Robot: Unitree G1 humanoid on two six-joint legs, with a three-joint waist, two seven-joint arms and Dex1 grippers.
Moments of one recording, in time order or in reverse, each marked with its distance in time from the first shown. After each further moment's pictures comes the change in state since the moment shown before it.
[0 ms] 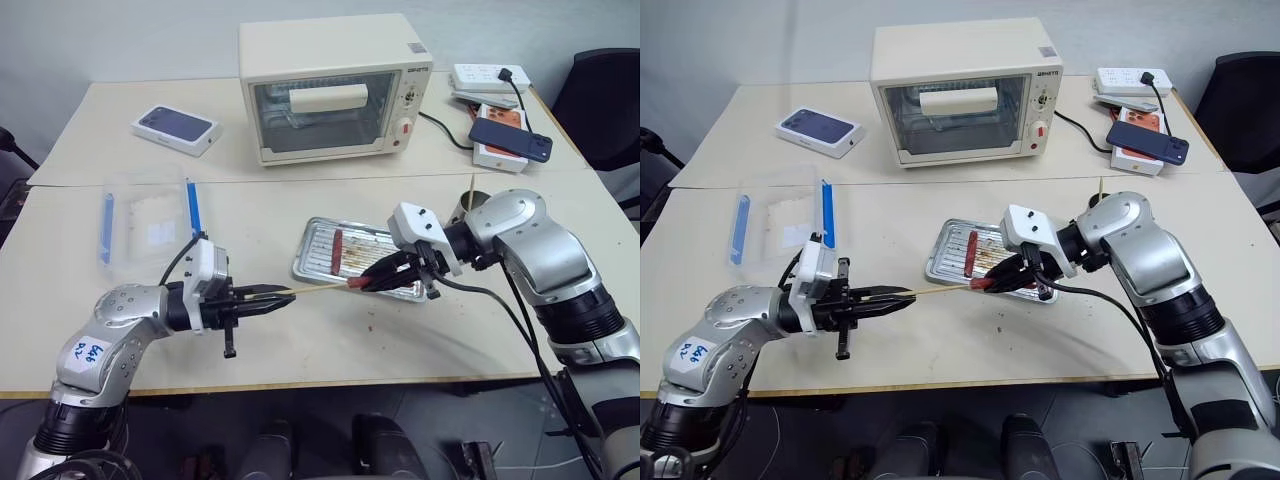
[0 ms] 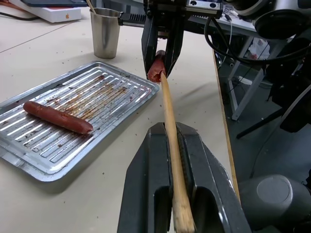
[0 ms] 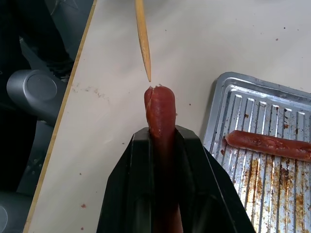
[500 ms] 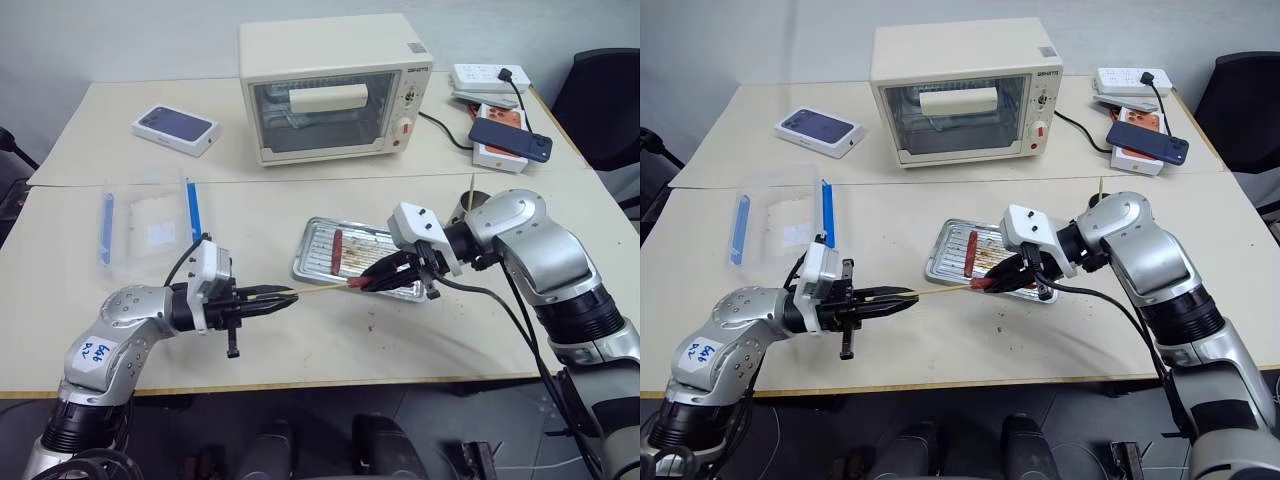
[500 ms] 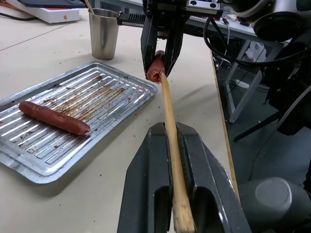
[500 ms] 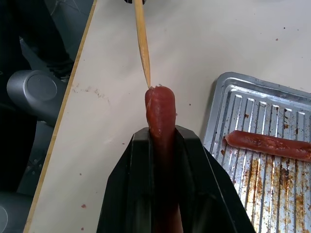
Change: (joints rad) left arm -0.003 -0.014 -0.009 0.032 0.006 -0.020 -0.012; right arm 0.000 0.000 0.000 0.000 0.001 0.001 -0.001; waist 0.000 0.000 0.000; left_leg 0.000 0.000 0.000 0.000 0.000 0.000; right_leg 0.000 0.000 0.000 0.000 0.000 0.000
